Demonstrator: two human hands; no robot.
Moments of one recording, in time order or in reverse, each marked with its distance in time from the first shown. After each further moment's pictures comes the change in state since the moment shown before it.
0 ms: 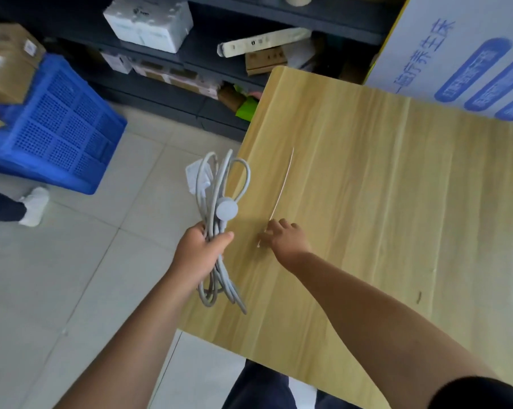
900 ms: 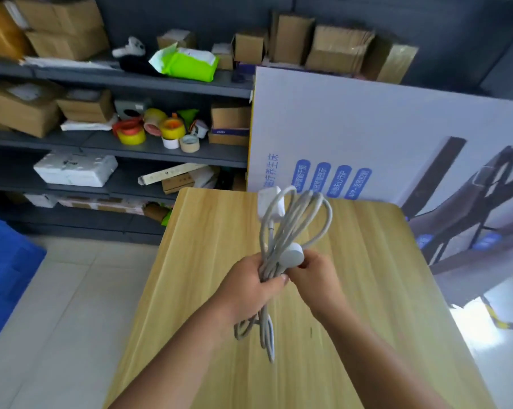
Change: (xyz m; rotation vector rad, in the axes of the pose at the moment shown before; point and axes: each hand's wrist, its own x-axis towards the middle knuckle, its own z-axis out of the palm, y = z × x) left_hand -0.167 0.202 0.110 0.000 -0.559 0.649; right_hand -0.265 0.033 -0.240 1.129 0.749 0.522
